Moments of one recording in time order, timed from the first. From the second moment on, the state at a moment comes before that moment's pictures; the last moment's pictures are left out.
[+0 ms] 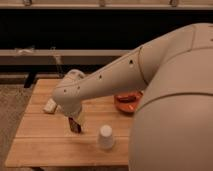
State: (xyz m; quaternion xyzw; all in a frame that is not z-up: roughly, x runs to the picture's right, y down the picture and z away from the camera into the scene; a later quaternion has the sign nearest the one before) arm -0.176 0.135 0.680 -0.17 -0.24 -0.51 0.81
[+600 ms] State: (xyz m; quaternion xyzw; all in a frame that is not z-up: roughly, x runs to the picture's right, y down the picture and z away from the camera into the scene) arm -0.226 0.163 0.695 -0.21 -0.29 -0.52 0.78
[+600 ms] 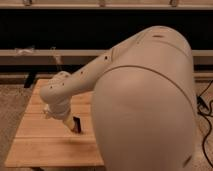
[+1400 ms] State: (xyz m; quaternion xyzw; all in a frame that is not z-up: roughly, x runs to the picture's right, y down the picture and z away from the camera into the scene) arm -0.248 0.172 0.727 -0.20 -0.29 -0.53 0.77
